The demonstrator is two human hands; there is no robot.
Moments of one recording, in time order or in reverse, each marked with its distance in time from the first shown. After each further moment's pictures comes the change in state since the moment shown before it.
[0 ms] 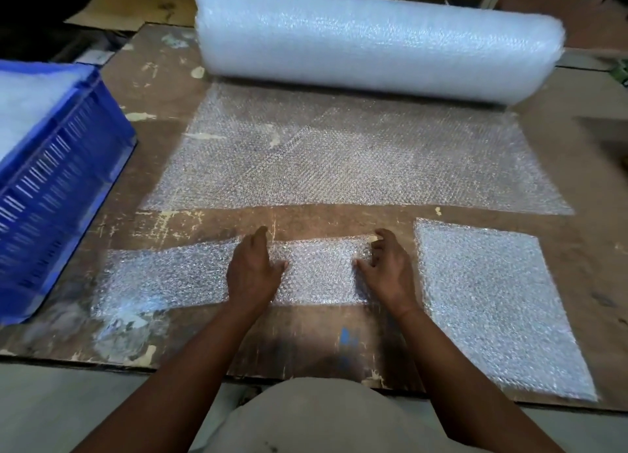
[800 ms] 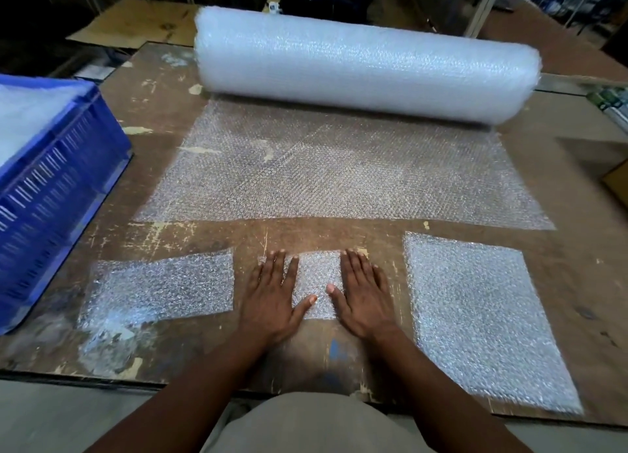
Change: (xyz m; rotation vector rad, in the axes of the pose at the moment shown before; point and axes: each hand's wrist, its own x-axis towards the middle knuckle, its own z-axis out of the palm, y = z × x) left_hand -0.029 0.006 0.044 0.418 -0.305 0.305; right_hand -0.025 0.010 0.018 -0.510 -0.353 -0.230
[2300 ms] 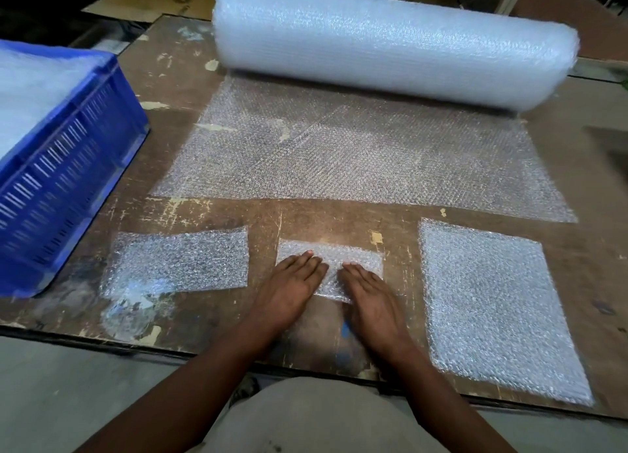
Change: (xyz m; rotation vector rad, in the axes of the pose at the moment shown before) left_hand -0.018 0.007 -0.033 0.070 -0.054 0.328; right_hand -0.048 -0.023 -0.001 0.001 0.215 -0.221
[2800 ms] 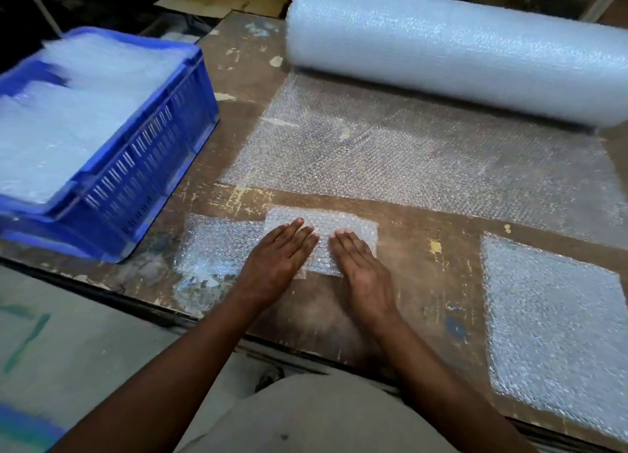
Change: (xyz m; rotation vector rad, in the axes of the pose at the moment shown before) left_hand -0.081 -0.101 -0.024 0.213 0.389 -0.041; right_hand 0.077 -0.103 0.018 0.136 0.243 -0.255
